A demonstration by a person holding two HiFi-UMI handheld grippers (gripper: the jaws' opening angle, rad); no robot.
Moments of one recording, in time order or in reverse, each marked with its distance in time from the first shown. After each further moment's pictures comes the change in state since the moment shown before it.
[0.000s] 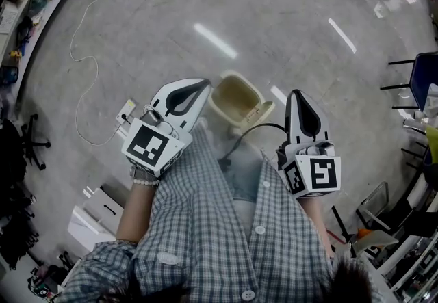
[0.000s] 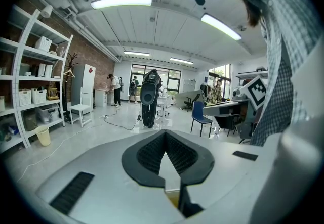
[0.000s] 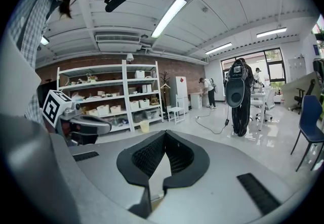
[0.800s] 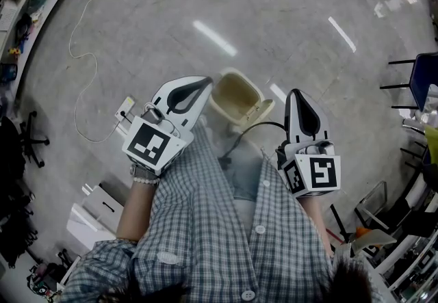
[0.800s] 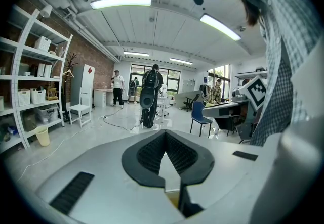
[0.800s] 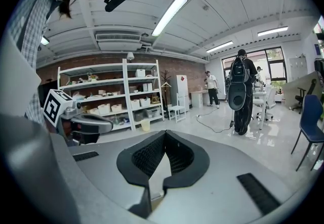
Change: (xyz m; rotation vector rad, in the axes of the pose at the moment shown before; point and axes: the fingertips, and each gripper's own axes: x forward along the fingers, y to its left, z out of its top) left arm 0.002 0.001 0.003 -0.006 0.019 0.012; right arm 0.001 0.003 -0.002 0.004 0.017 0.007
